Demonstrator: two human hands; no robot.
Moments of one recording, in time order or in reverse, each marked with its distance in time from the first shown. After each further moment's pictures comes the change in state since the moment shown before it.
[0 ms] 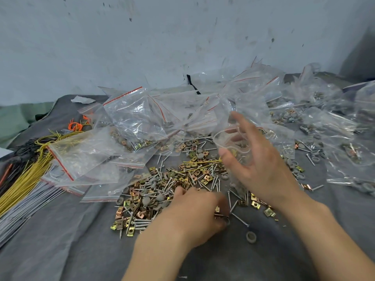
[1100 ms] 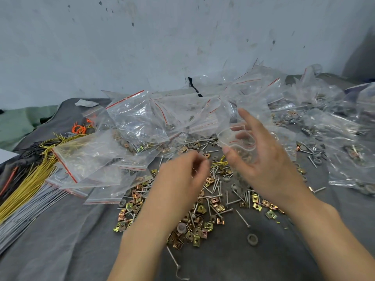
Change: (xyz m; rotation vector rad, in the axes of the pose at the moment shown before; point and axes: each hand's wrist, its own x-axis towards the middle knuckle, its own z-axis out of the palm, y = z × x) left_hand 0.005 -0.016 -0.024 -0.334 0.585 -0.009; right_hand 0.003 -0.005 -0.008 -0.011 0.050 0.016
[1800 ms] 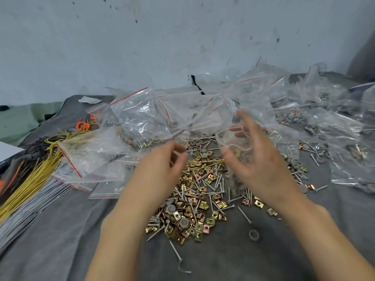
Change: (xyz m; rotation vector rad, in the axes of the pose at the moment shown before) left_hand 0.004 -0.028 -0.027 0.078 0.027 -0.095; right_hand -0.004 -0.004 0.012 0.059 -0.018 0.029
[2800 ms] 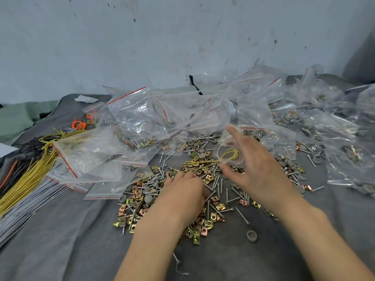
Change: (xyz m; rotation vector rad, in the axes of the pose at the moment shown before) left_hand -0.011 0.018 0.044 0.375 -0.422 0.042; right_hand -0.006 0.019 0.004 -0.238 -0.131 -0.093
